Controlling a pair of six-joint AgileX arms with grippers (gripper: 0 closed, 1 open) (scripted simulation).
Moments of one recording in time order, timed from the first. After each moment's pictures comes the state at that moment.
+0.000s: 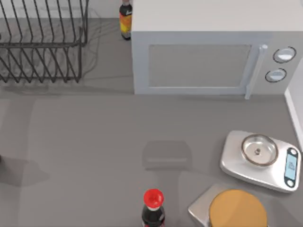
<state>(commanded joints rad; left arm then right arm) 0.18 0.89 1.11 -0.23 0.21 0.01 0.00 0.00 0.00 0.00 0.00 0.00</state>
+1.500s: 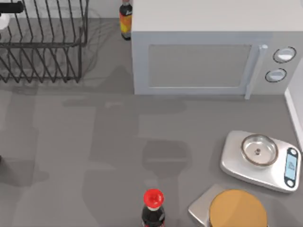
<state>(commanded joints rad) 0.07 1.76 0.92 0.83 0.11 0.02 0.00 0.00 0.00 0.00 0.00 0.00</state>
